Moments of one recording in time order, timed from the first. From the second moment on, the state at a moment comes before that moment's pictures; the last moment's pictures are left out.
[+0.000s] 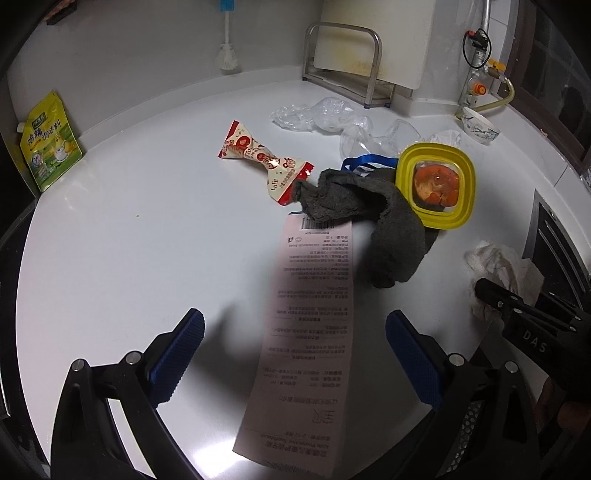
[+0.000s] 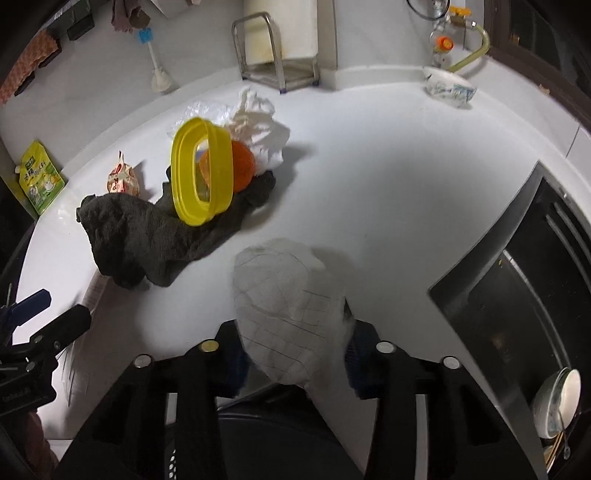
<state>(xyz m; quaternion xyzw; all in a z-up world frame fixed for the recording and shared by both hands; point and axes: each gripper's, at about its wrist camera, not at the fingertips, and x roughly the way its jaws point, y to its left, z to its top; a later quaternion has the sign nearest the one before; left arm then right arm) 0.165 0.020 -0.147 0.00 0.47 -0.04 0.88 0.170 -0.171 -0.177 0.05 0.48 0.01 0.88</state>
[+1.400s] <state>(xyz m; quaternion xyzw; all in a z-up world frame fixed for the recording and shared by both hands) 0.156 0.050 -0.140 0.01 0.46 -0.04 0.89 0.129 -0.166 -0.155 0.10 0.46 0.02 0.88</state>
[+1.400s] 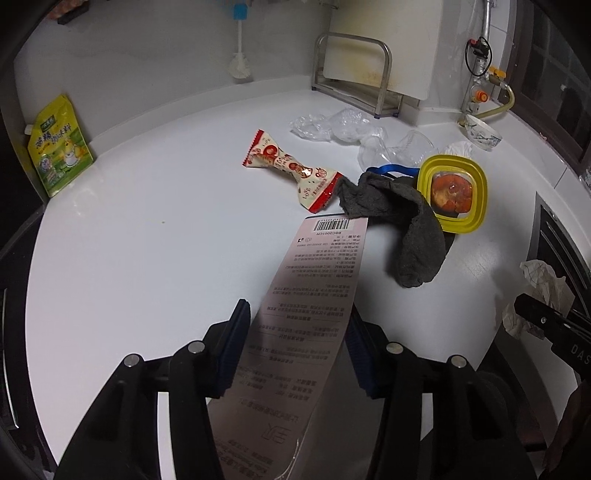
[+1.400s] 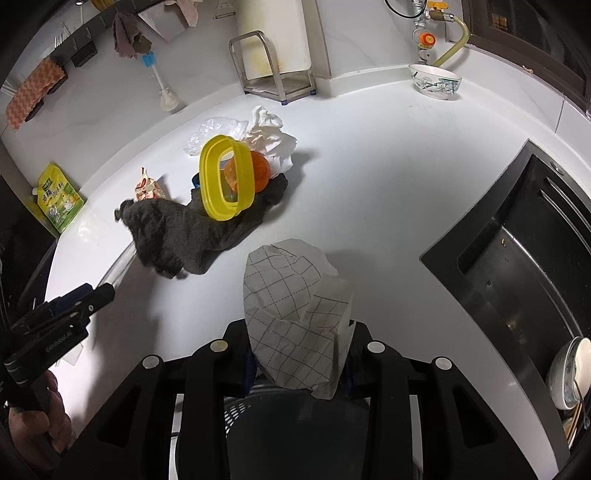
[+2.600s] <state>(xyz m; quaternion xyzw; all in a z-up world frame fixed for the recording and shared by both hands) -0.015 -0.047 -0.116 0.02 0.45 -0.09 0.89 -0.032 -0.200 -0.151 0.07 0.50 0.08 0.86</state>
